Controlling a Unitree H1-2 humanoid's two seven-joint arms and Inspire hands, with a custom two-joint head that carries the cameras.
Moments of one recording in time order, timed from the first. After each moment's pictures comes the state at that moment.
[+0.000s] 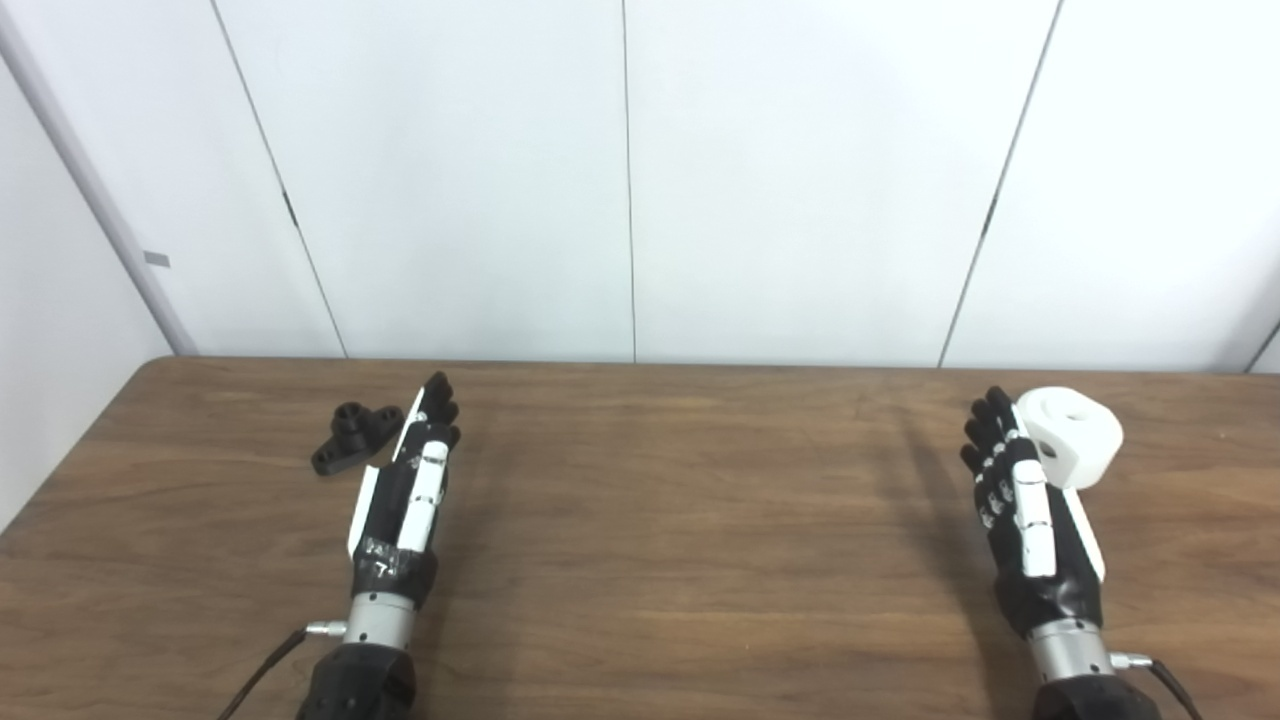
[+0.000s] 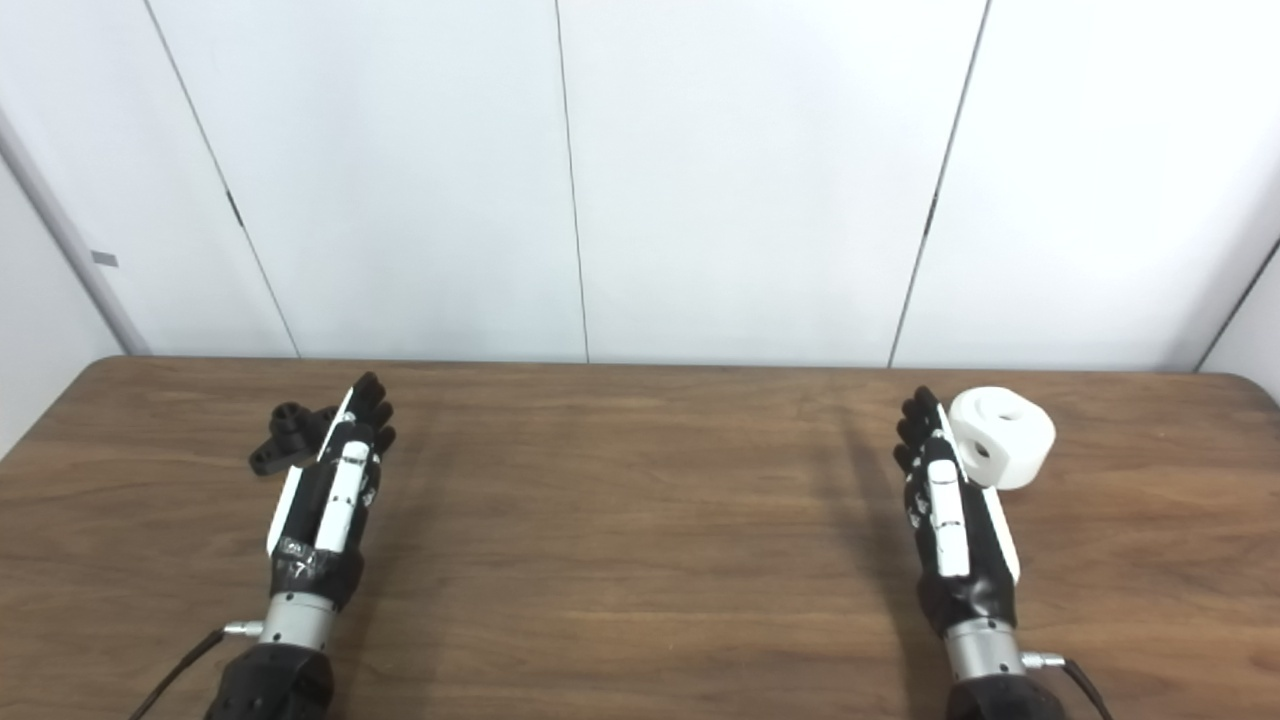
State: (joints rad) left arm -0.19 0.09 0.13 0.22 -0.16 -0.28 -0.08; right arm -0.16 -0.11 -0.12 0.17 0.17 -0.19 0.09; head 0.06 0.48
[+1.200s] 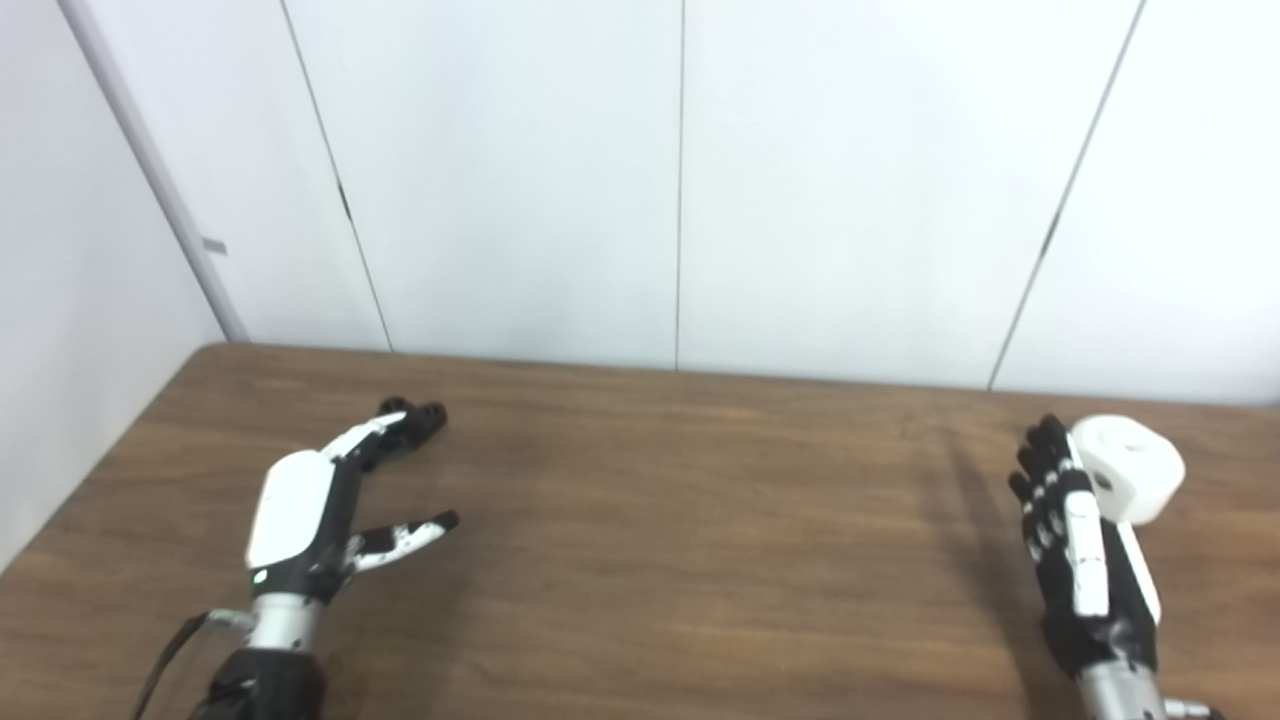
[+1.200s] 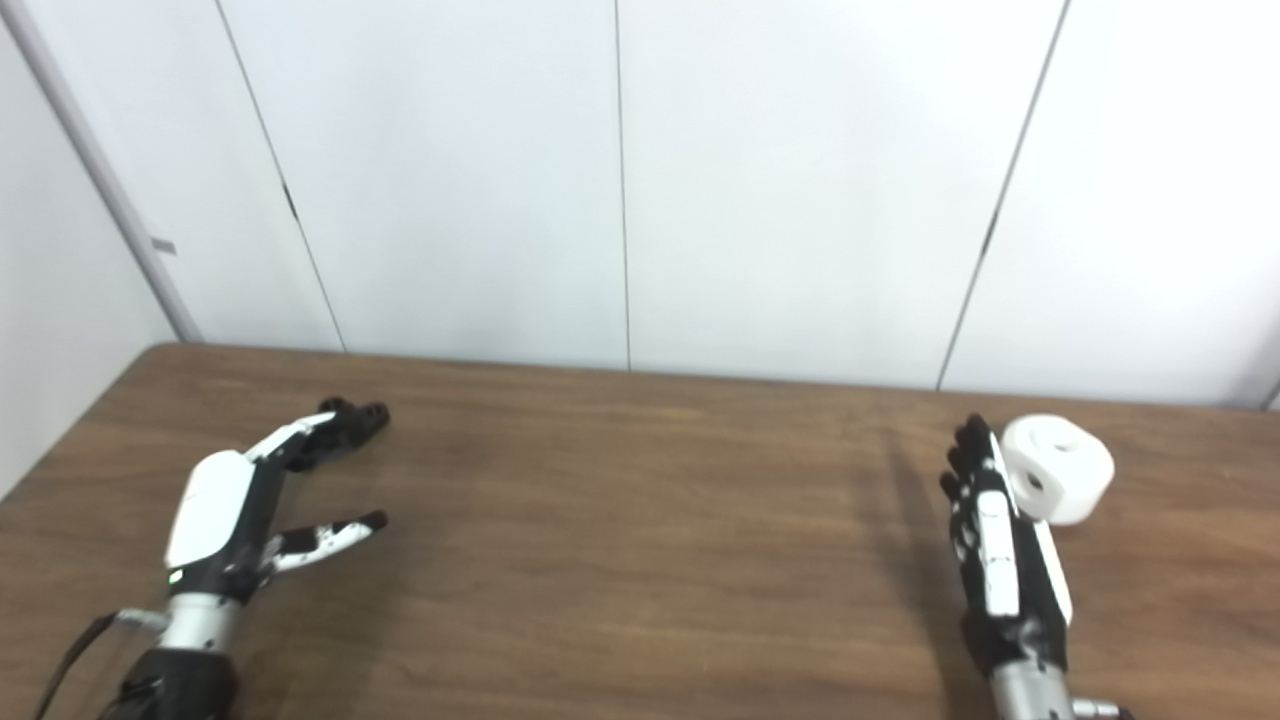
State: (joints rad) left arm -0.12 0.40 0.11 0.18 0.66 -0.25 0.35; right arm -0.16 -0.12 -0.11 0.16 0.17 -0.19 0.10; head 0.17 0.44
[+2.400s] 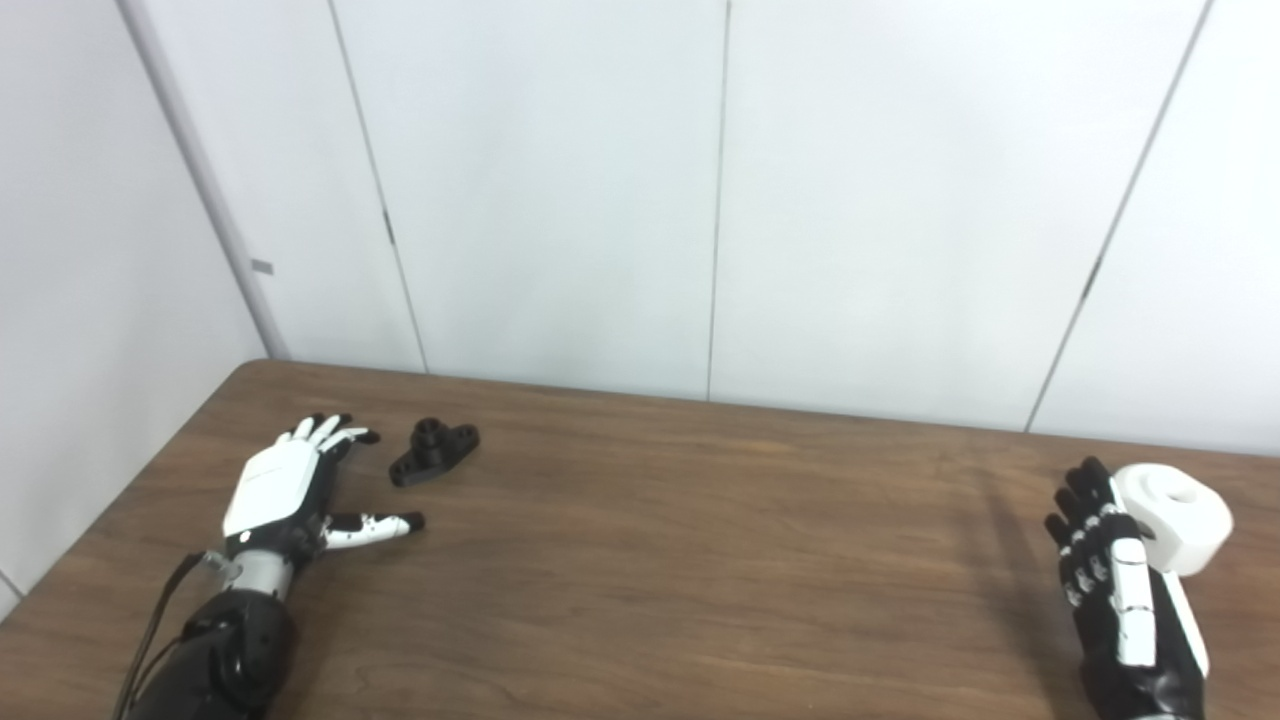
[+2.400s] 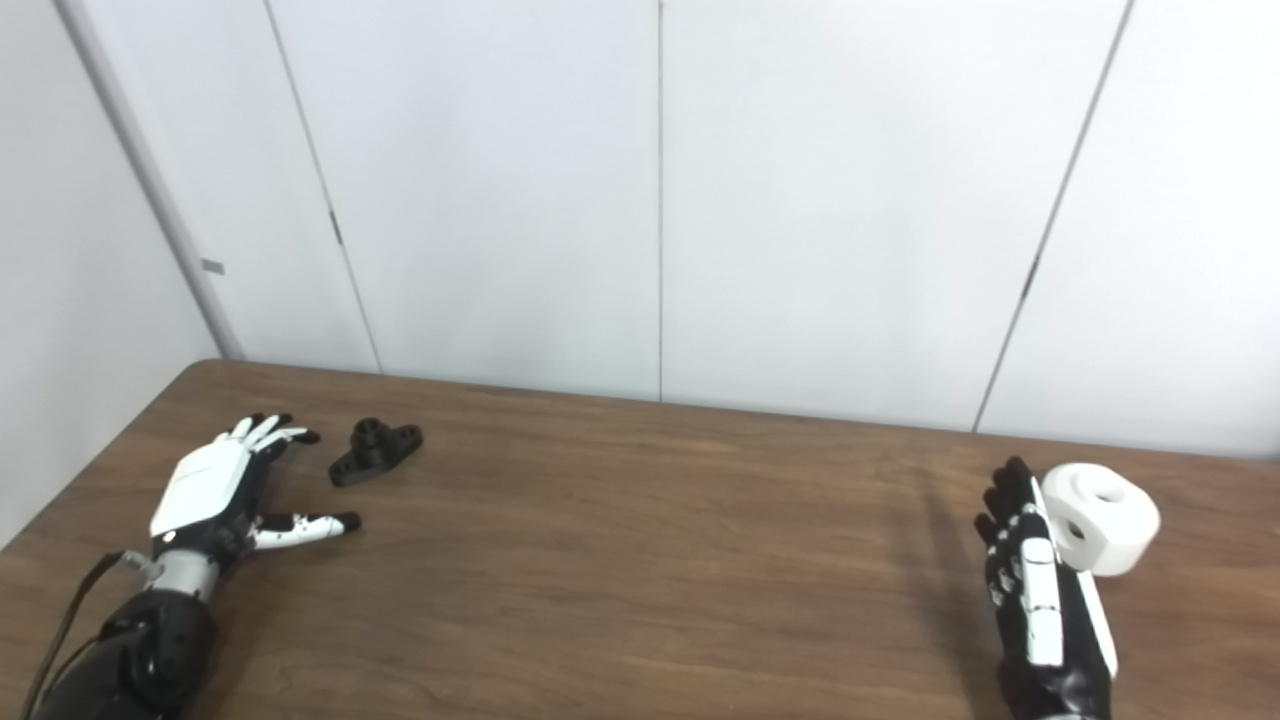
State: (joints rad) left arm -0.30 0.56 0.01 0.50 0.63 -0.08 0.26; right arm -0.17 -0.13 -0.12 0.17 0.21 -0.20 0.12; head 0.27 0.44
